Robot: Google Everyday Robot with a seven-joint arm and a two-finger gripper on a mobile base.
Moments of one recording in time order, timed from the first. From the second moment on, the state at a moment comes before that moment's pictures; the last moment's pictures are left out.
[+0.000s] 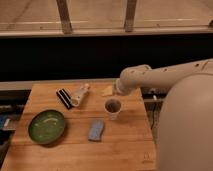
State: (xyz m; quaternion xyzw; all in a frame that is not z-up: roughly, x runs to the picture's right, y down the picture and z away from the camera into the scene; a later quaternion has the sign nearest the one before) arm 0.054 0.030 0.794 -0.21 0.00 0.66 0.72
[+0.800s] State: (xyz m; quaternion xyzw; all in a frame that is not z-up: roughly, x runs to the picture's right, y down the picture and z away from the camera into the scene) arm 0.082 0.072 0.773 -0.20 0.08 0.68 0.70
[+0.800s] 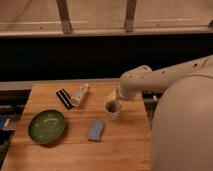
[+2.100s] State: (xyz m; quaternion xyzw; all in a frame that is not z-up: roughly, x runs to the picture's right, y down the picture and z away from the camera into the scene) arm 0.037 0.179 0.767 -0.30 0.15 0.62 0.70
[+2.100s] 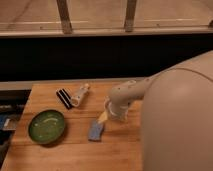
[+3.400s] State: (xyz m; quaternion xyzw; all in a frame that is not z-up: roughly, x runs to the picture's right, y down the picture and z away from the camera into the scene) arm -0.020 0.216 0.798 -0.37 0.16 0.58 0.71
